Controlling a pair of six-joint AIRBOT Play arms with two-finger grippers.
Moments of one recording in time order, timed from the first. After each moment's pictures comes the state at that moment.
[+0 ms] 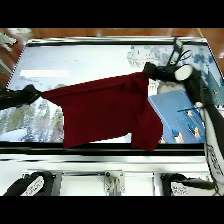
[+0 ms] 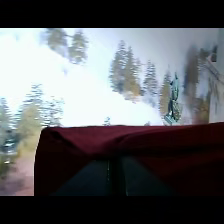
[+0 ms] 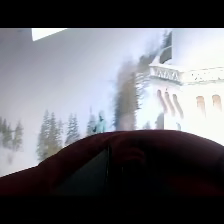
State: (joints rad) left arm 0.21 -0.98 0.95 0.99 -0.90 -1.48; right arm 0.13 -1.48 1.36 -1.06 0.63 1.59
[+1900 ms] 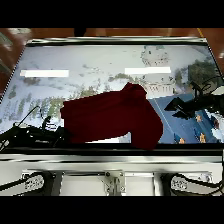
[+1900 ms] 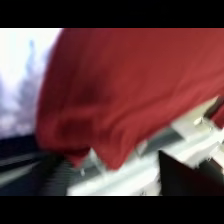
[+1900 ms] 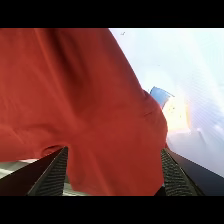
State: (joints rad) left arm 0.29 -1.31 0.47 0.71 -1.12 -1.16; right arm -0.36 -1.44 1.14 -1.02 1.34 1.32
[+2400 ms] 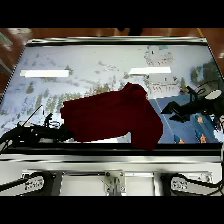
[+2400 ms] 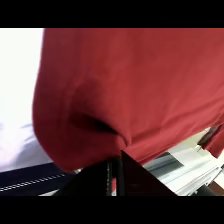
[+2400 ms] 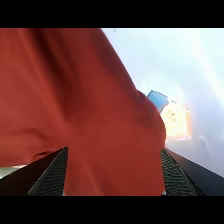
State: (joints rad) left arm 0.22 -1.31 0.47 0.60 -1.05 -1.15; right arm -0.32 -1.44 1.03 -1.03 1.24 1.32
